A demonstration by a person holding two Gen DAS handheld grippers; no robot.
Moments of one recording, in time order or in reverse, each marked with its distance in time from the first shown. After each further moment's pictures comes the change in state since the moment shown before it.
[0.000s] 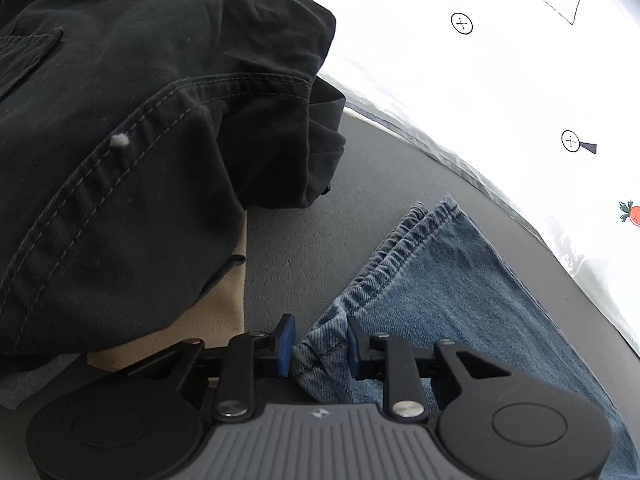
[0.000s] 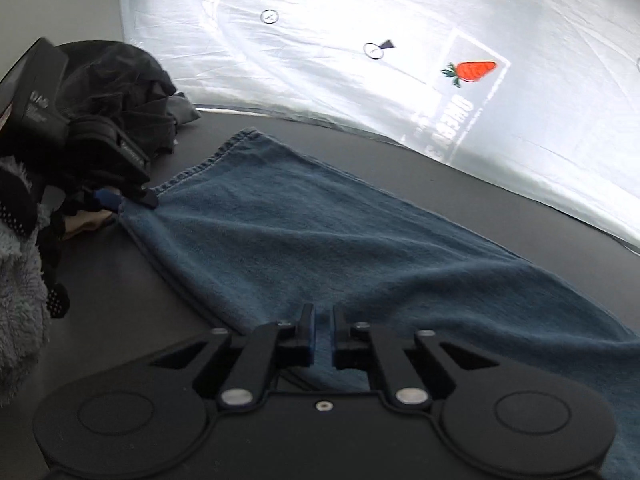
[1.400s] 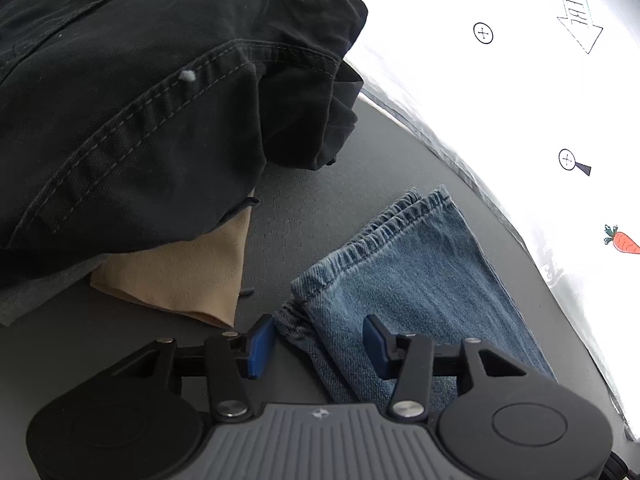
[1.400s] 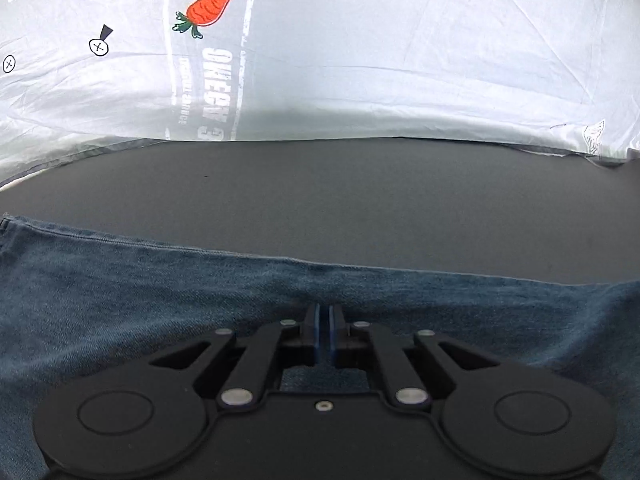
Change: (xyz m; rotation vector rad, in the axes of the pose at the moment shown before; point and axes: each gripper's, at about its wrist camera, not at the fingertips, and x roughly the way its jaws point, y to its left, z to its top) left arm -0.017 0.002 -0.013 -0.126 0.058 -0.016; right arm 0.104 -0.102 0.038 0.318 0.134 -0.206
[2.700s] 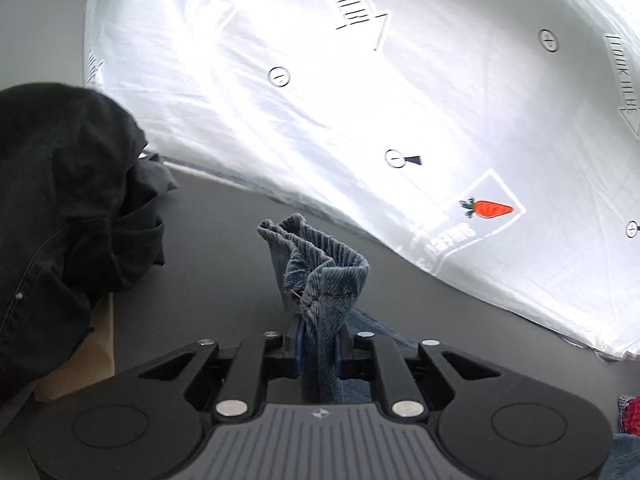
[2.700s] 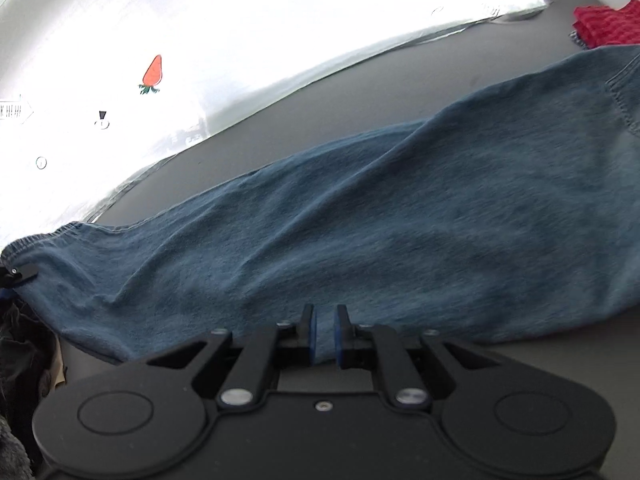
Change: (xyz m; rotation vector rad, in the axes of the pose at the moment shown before) left arm -0.087 -0.126 0.002 0.376 -0.129 -0.257; right arm -0.127 -0.119 -0.109 0.406 0.039 0.159
